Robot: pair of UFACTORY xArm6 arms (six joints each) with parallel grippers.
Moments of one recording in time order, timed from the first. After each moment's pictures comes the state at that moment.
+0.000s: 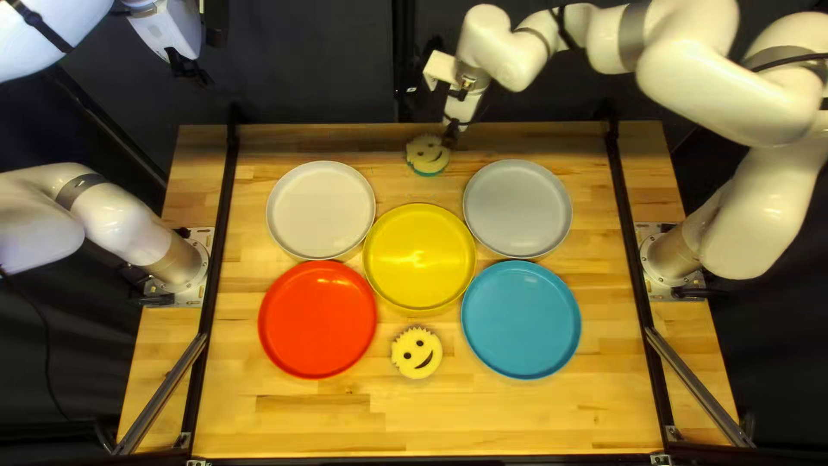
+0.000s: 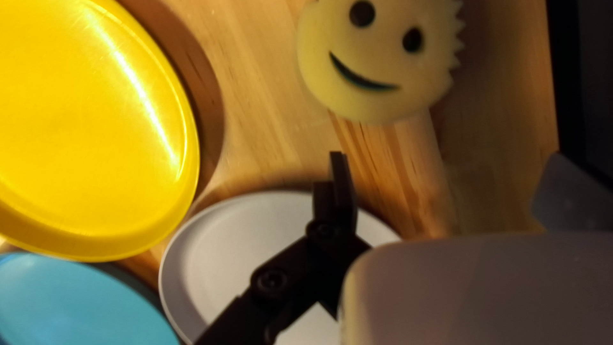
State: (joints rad) left arm 0.99 -0.76 -0.90 -0.05 1.54 0.90; right arm -0.59 0.01 -0.94 0.23 0.84 -0.40
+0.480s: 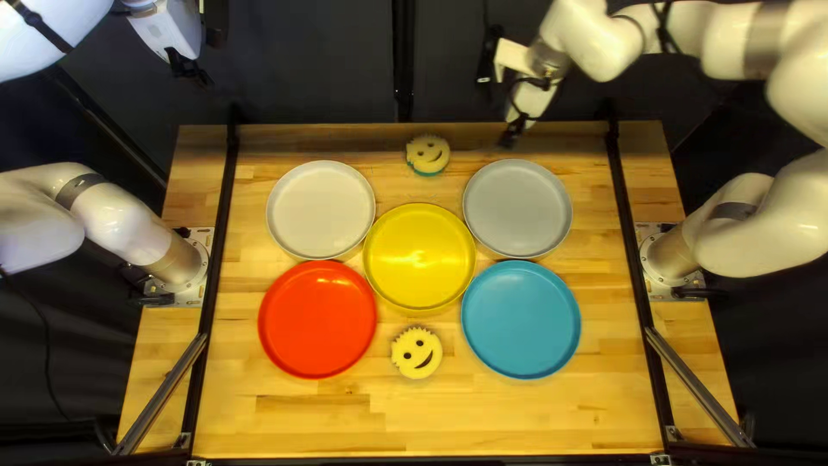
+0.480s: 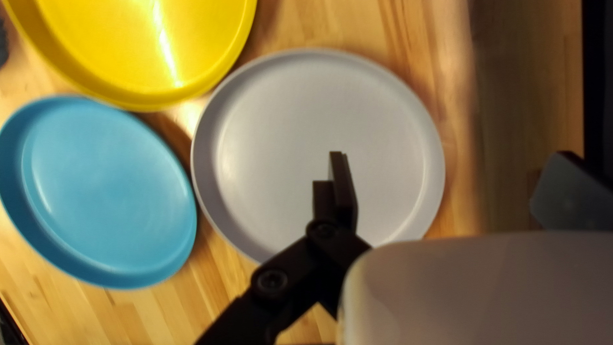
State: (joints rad) left arm 0.99 -0.76 -0.90 -0.05 1.54 0.90; right arm -0.70 -0.48 -0.69 0.22 1.12 -0.66
